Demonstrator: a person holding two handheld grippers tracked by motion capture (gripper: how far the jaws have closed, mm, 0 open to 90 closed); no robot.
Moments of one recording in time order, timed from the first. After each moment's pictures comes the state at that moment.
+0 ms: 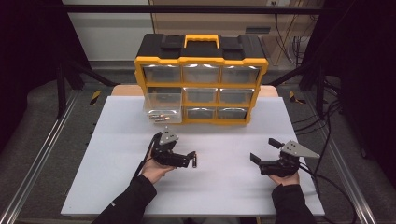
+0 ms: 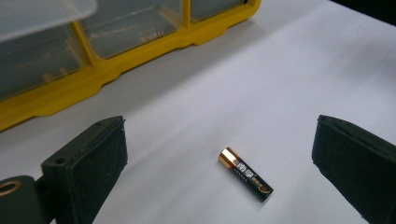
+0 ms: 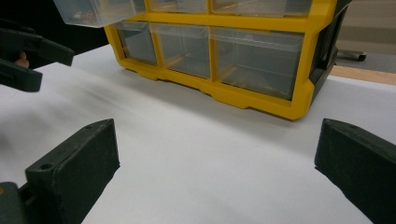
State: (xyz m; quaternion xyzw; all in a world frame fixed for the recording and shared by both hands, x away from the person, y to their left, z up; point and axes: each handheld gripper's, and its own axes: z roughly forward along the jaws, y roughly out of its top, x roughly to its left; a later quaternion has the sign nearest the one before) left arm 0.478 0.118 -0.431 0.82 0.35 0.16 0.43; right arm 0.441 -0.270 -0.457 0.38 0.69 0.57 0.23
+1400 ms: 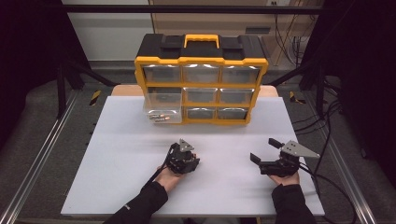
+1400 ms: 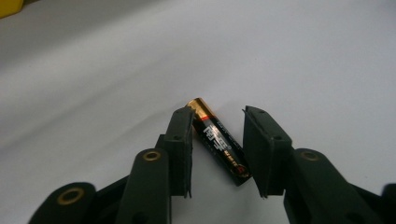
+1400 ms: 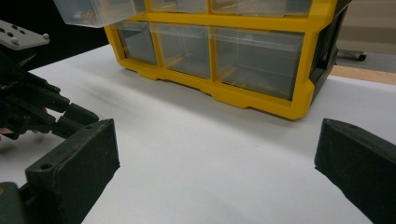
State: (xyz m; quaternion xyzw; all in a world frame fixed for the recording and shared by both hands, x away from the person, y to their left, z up) left arm 0.474 0.083 -0.475 0.84 0.39 0.13 0.34; right arm 0.441 -0.270 -0.457 0.38 0.69 0.57 0.22
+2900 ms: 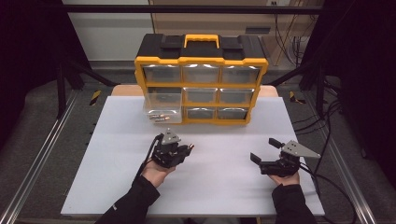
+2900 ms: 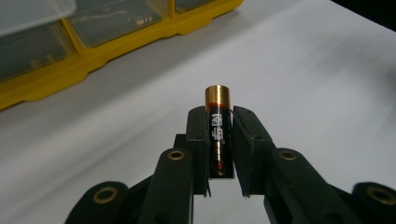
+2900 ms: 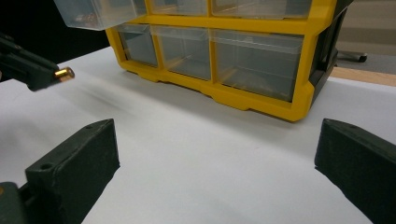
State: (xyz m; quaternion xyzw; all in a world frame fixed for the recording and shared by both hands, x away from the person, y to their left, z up) left arm 0.461 0.119 -0.405 0.82 0.37 0.14 0.41; right arm 0.441 -0.270 -0.456 0.38 0.69 0.57 0.23
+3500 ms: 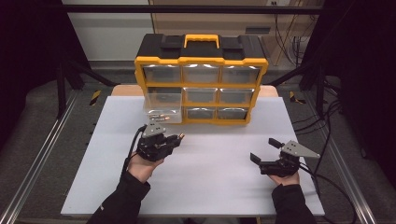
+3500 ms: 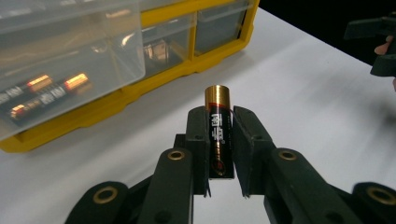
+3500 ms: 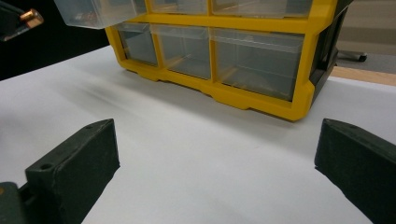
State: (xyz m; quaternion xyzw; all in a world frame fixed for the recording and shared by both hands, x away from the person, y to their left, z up) left arm 0.456 0.148 -0.361 0.80 0.37 0.16 0.45; right arm 0.441 -0.270 -0.456 0.38 0.69 0.57 0.23
